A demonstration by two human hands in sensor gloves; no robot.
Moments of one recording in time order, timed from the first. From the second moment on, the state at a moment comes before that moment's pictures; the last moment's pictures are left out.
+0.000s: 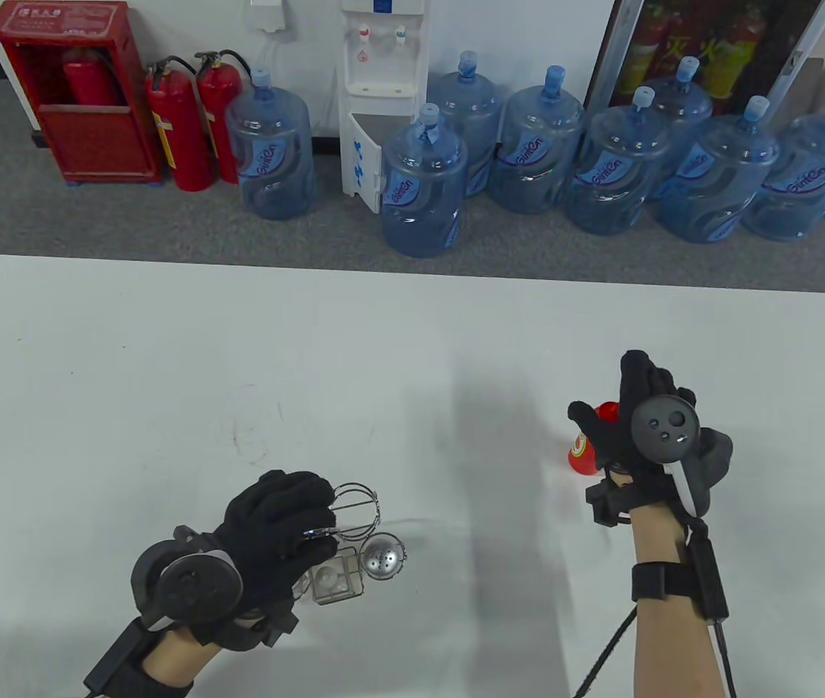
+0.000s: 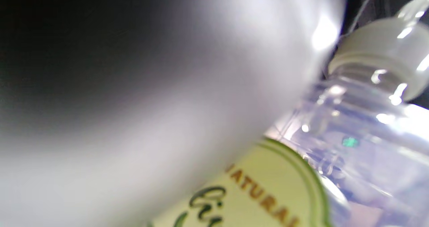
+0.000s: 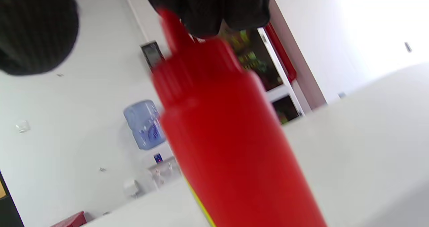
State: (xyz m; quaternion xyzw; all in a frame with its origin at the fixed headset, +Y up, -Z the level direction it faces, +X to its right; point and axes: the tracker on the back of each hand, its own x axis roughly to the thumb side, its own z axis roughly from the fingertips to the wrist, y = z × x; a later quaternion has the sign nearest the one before) left_hand -0.195 -0.658 -0.212 0.20 -0.26 0.32 0.89; right_hand 0.270 -0.661 -0.359 -0.11 -0.16 0.95 0.23
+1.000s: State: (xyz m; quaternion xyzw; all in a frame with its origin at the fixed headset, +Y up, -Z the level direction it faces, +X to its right) left_hand -0.196 -0.656 -0.211 0.22 -0.26 0.31 0.89; right_hand 0.060 -0.572 -0.264 0.31 -0.18 0.83 0.42
